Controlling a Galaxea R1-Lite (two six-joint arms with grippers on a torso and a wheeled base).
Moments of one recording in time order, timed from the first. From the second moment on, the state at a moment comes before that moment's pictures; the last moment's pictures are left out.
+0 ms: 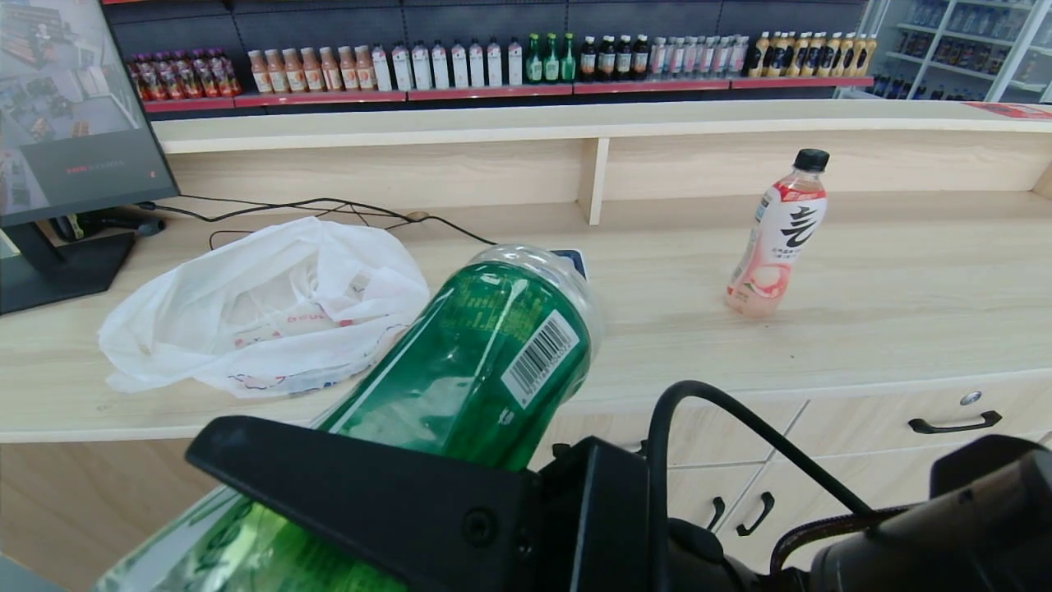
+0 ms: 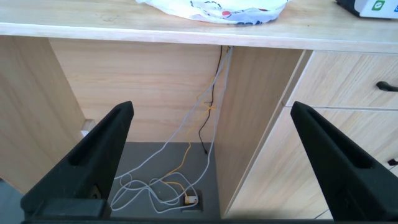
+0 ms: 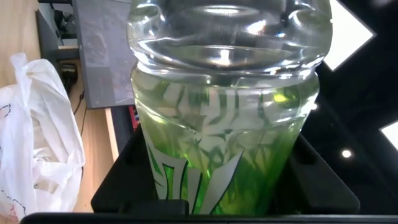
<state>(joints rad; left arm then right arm) 0.00 0.00 0.00 0.00 0.00 0.00 1.23 1.83 -0.74 -1.57 0.18 -1.77</state>
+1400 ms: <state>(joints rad) 0.00 0.00 0.00 0.00 0.00 0.00 1.22 1.66 -0.55 -1.57 0.02 -1.85</state>
